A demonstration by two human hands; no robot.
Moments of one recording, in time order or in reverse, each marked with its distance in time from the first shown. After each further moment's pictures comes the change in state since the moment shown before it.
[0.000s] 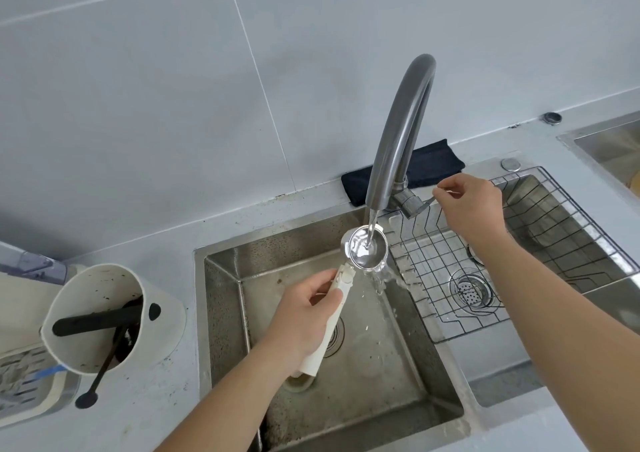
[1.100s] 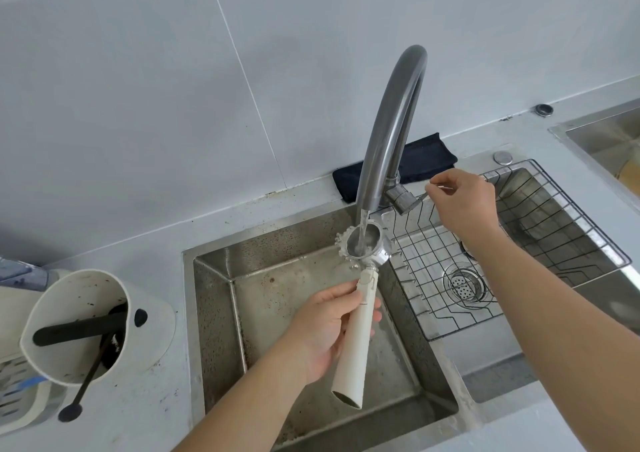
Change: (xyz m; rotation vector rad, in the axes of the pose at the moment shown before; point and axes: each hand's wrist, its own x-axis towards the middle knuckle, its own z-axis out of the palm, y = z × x) left_hand 0.009 -0.001 0.028 -0.585 -0.234 -0.315; right_hand 0.001 0.002 0.001 -0.012 0.004 -0.015
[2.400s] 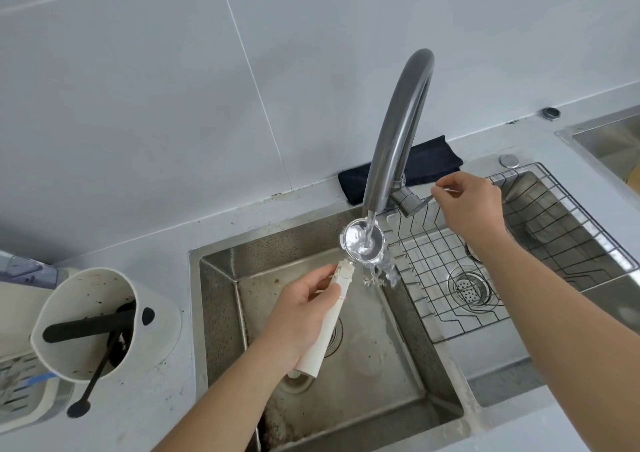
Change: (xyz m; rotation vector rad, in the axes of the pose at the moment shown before) left_hand -0.001 0.008 -0.033 0.464 0.160 0.281; right_hand 0.001 0.001 0.000 0.000 0.000 0.003
